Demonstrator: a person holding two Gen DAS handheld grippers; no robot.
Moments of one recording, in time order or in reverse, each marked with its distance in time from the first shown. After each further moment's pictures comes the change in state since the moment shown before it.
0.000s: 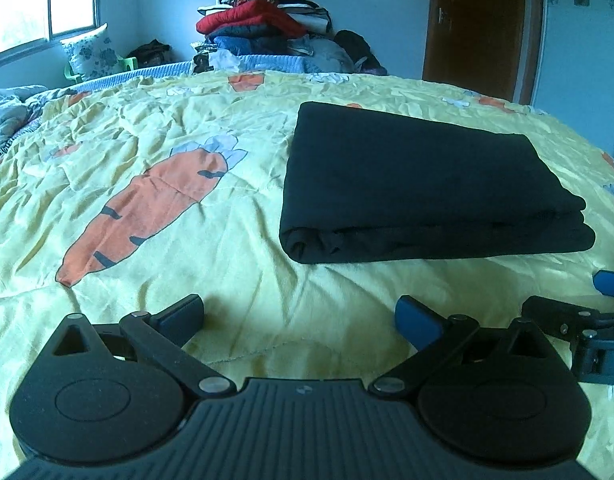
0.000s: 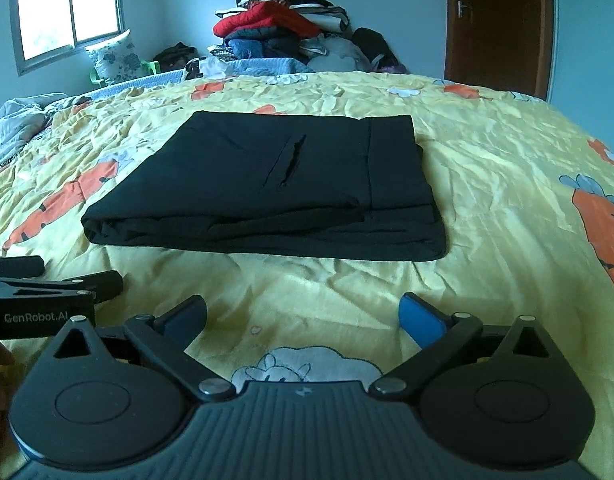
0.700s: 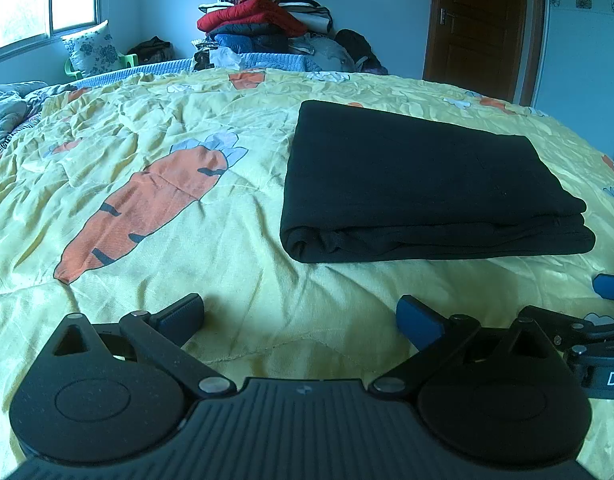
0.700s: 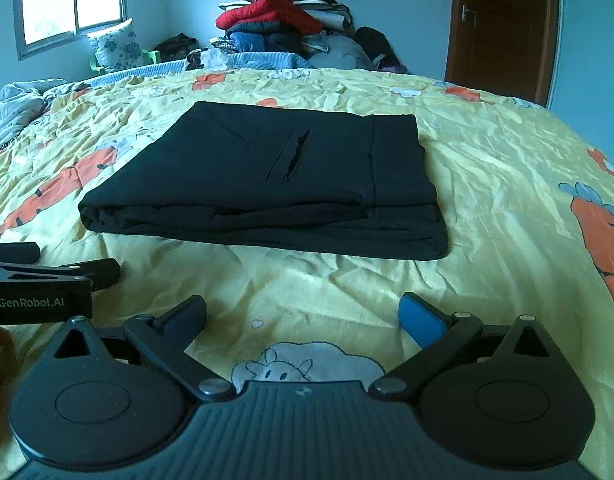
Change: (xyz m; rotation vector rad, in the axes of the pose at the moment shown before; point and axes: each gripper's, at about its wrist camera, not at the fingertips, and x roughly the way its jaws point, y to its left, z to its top) left arm 0.001 0.001 0.000 -0.006 0.002 -0.003; right arm 0.002 0.006 0.000 -0.038 0.015 -0.025
